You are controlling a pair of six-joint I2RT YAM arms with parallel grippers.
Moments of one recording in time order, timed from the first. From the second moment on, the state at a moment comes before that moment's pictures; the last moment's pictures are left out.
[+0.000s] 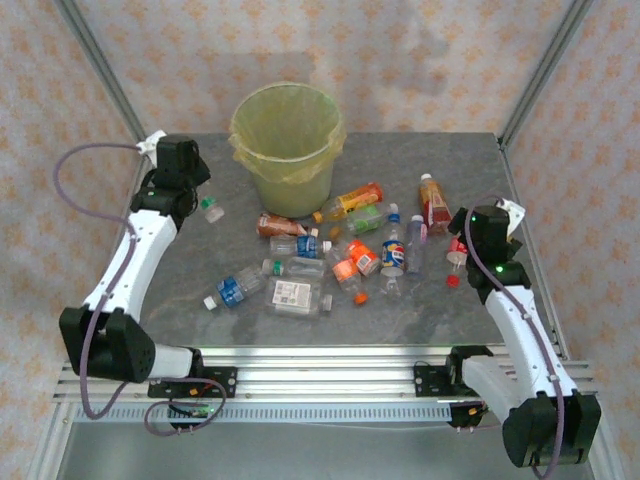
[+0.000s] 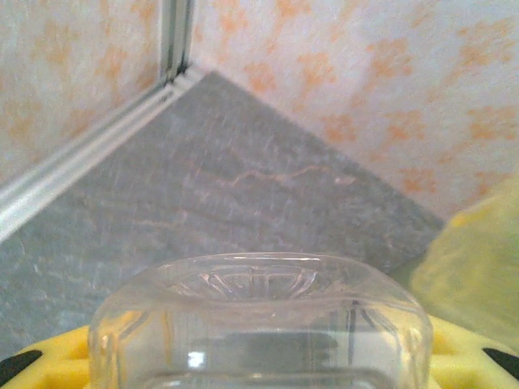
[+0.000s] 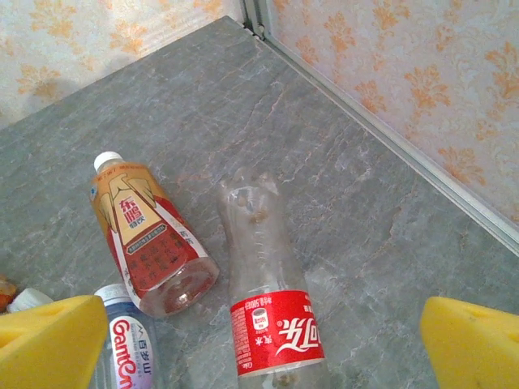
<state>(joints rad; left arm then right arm) -0.04 1.35 1.28 -0.50 -0.38 -0.58 0.03 0.90 0.73 -0.44 0.40 0.47</state>
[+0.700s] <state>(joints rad) -0.22 1.78 2.03 -0.40 0.04 -0.23 0.03 0.98 0.85 -0.60 0.37 0.54</state>
